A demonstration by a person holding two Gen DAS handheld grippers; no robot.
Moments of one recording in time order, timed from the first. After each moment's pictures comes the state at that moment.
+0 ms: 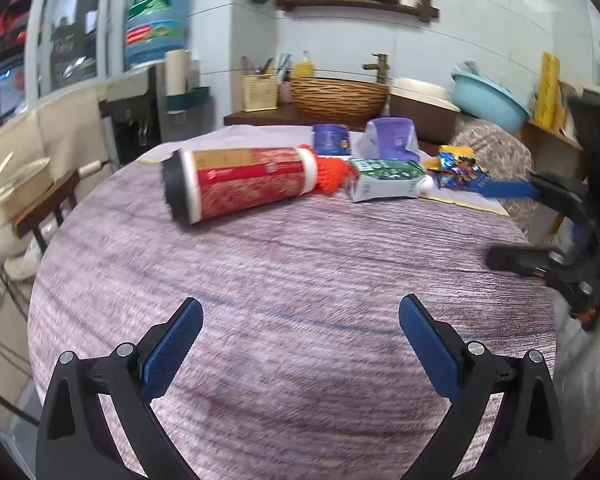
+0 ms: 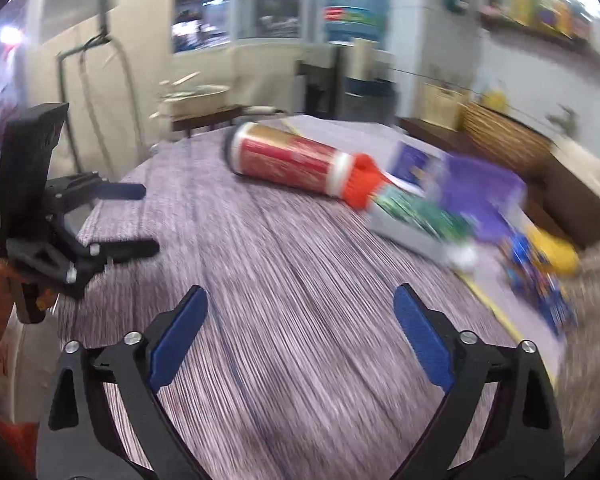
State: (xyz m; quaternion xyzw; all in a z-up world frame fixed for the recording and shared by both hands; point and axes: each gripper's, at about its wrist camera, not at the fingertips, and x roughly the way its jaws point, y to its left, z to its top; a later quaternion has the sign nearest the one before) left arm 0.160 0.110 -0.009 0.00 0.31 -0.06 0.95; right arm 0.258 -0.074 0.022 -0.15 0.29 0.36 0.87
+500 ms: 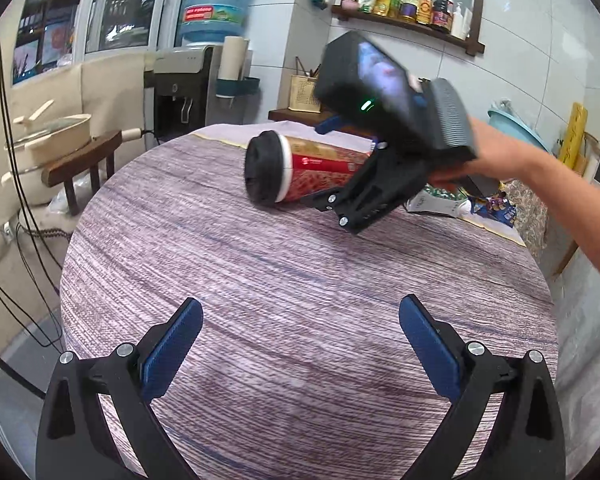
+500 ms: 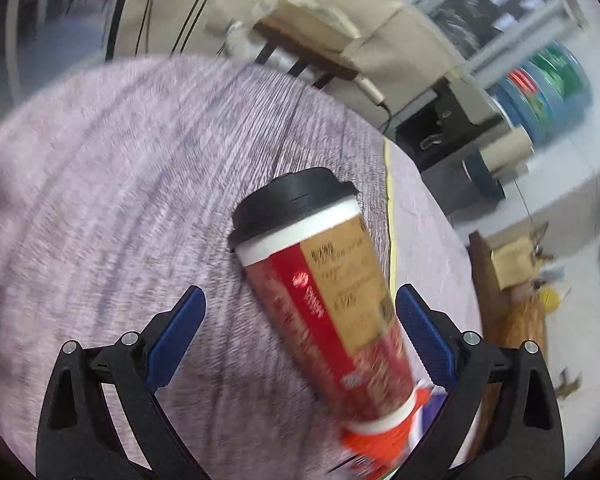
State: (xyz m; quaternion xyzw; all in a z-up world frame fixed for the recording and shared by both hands) left arm 0.138 0.181 -0.010 -0.07 0.31 -0.02 0.95; right arm 0.376 0.158 -0.007 -0.52 0.23 0.39 0.72
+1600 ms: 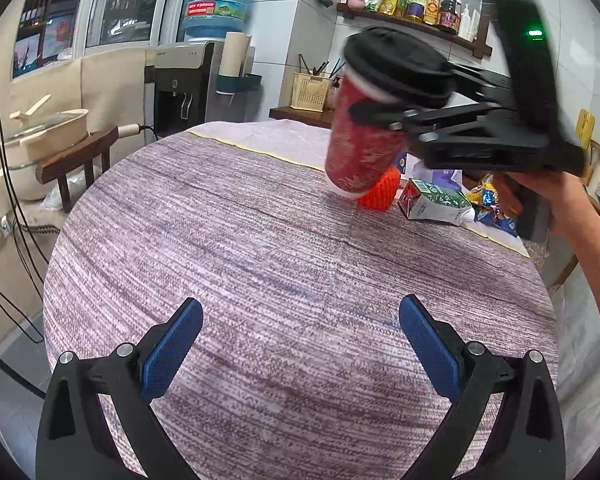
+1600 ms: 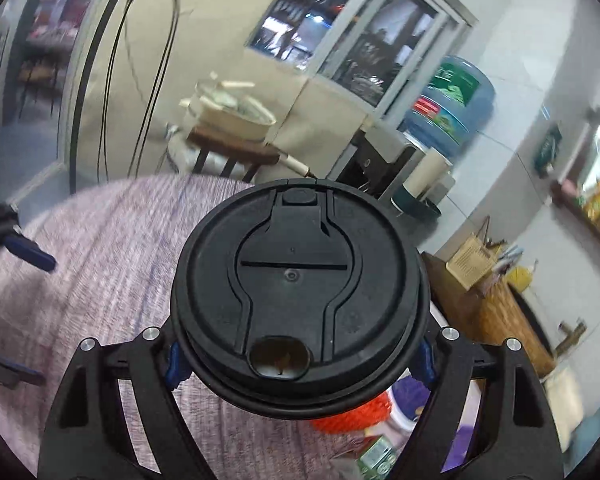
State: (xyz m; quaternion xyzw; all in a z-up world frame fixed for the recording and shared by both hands) left arm 0.160 0.165 -0.011 -0.08 0.31 -0.01 0.95; right arm 0.332 0.068 0.075 -0.32 0.13 0.38 0.86
